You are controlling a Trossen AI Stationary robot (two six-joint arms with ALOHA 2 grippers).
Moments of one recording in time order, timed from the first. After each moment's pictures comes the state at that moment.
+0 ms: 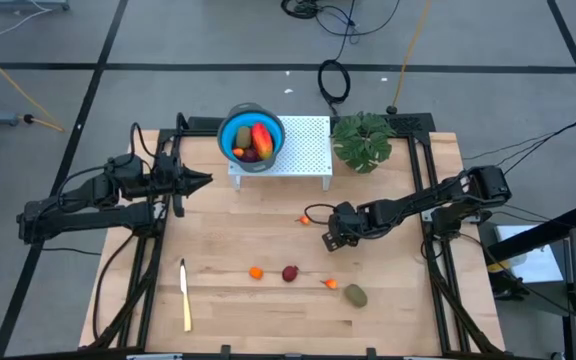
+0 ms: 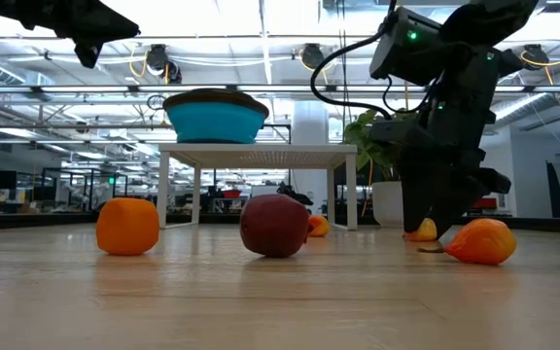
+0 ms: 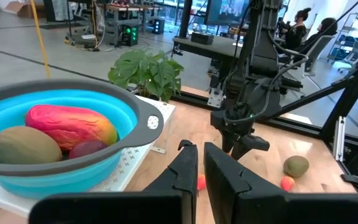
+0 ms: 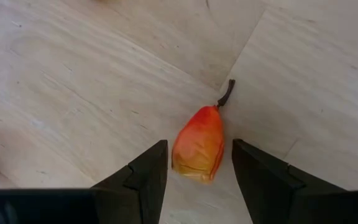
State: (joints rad) left arm 0.27 0.41 0.56 -0.28 0.08 -0.16; right arm 0.11 1.63 0.77 -0.37 0.05 1.19
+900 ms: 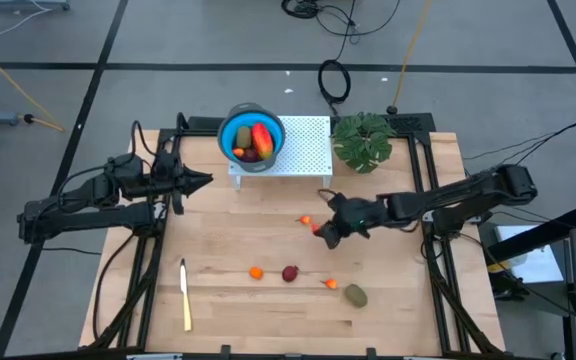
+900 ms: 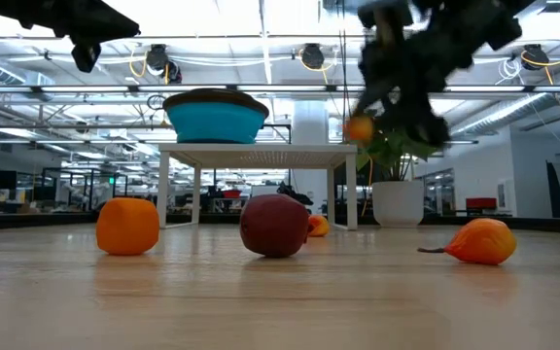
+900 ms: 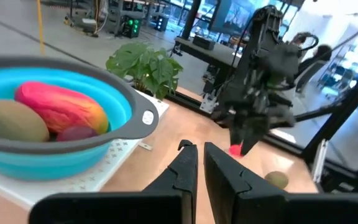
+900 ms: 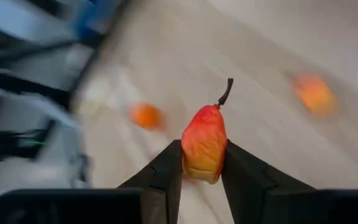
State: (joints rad) left arm 0.27 0.41 0.56 -0.28 0.08 -0.33; right arm 0.11 1.36 0.77 -0.03 0.01 1.00
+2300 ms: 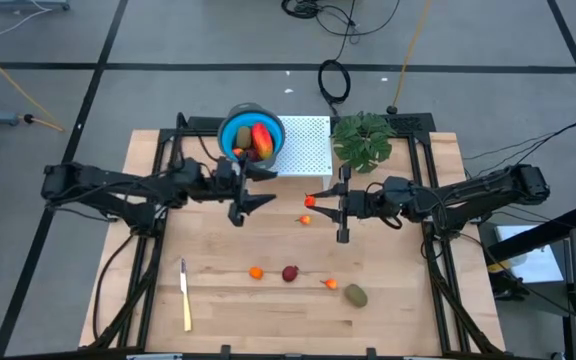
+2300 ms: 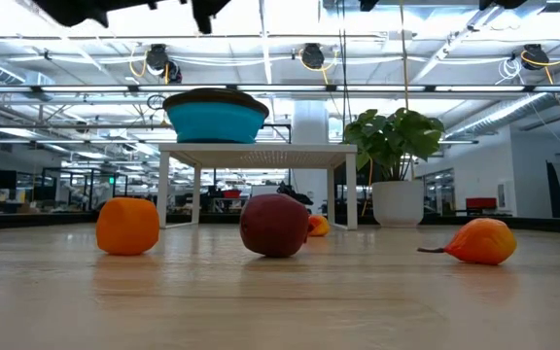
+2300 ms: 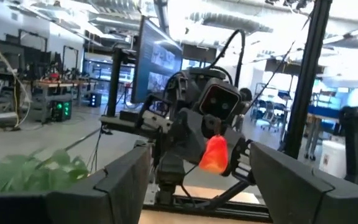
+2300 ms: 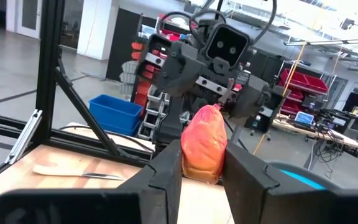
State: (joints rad) left arm 0.05 1.21 0.72 0.75 0.10 -0.15; right arm 0.10 1.23 0.77 0.57 0.11 -0.27
